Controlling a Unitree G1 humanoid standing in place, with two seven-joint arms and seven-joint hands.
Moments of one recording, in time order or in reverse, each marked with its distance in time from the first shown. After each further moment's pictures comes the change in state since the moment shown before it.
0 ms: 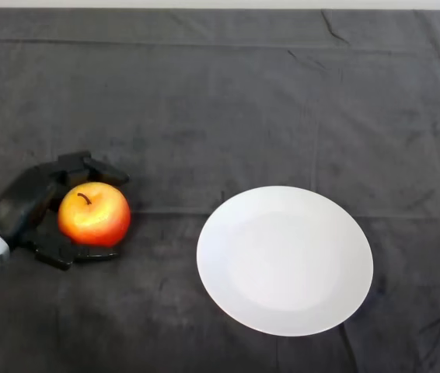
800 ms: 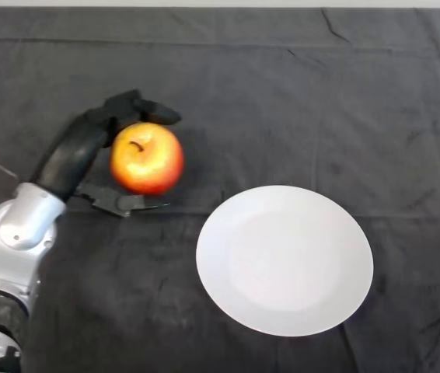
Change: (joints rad) left arm -0.038 -0.108 -0.045 -0.222 0.092 -0.056 0.225; right arm 0.000 0.000 0.000 0.000 0.000 0.000 0.000
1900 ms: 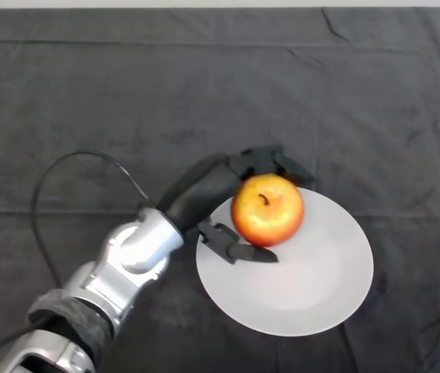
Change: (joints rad) left arm -0.001 -0.165 -0.357 -0.076 0.060 -0.002 0.111; right arm 0.000 -0.001 0.000 -0.004 0.000 0.001 0.000
